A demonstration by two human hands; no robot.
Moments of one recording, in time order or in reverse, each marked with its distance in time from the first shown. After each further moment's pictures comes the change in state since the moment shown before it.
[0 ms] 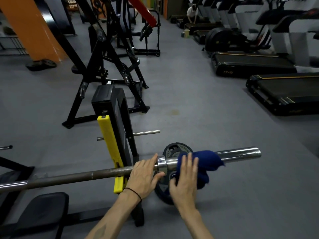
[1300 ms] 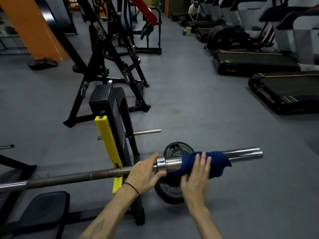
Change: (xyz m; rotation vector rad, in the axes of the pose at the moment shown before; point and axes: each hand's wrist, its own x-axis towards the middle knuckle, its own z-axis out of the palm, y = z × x) left_hand 0.014 -0.002 -0.009 -0.174 -0.090 0.010; right_hand 0.019 0.029 -0.012 -0.068 0.060 0.079
